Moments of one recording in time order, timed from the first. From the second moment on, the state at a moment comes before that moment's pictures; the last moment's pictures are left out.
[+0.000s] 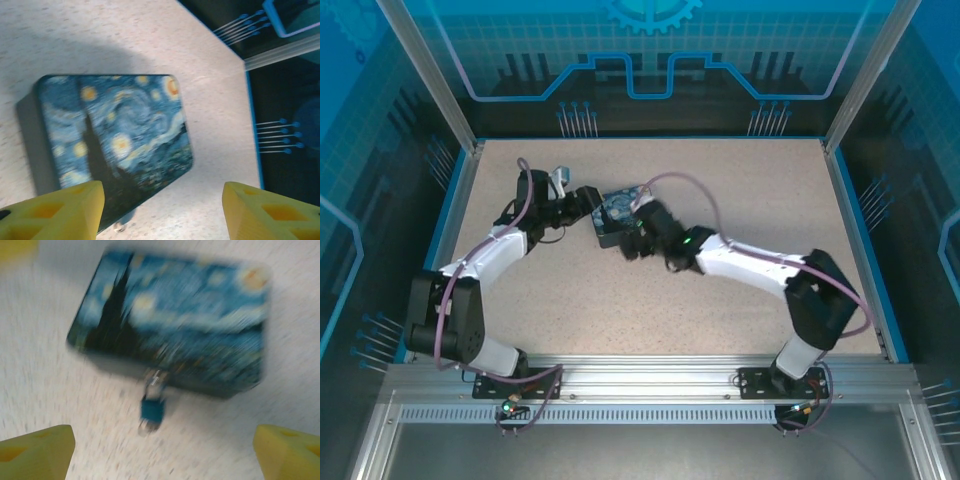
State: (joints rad) left arm -0.13 1.50 0.95 -0.02 0.54 -0.73; right arm 0.88 1.70 1.16 -0.29 0.29 0.26
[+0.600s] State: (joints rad) left arm -0.15 1.75 1.13 0.03 0.72 -0.82; right arm 1.00 1.97 1.17 -0.23 0.56 0.22
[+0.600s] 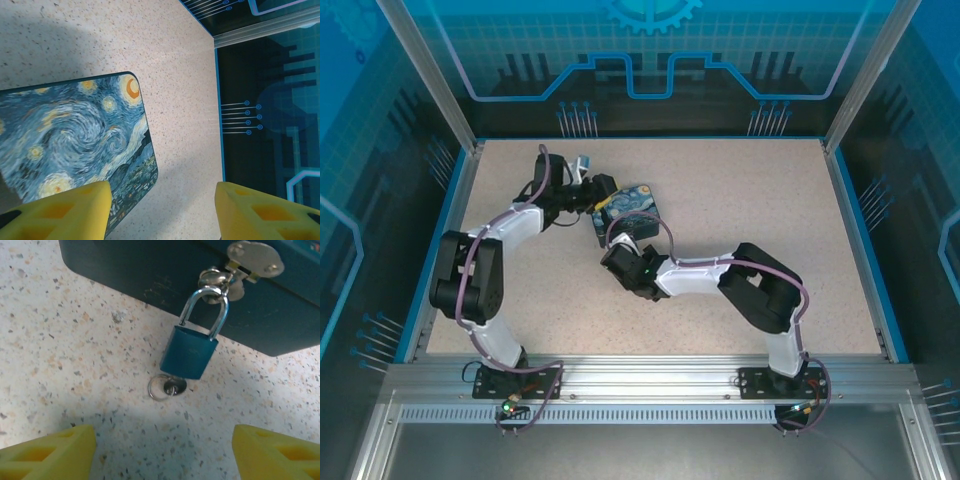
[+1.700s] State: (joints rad) left arm -0.17 1.84 1.16 -0.02 0.70 -0.78; right arm 0.89 1.90 0.89 0.31 0.36 0.06
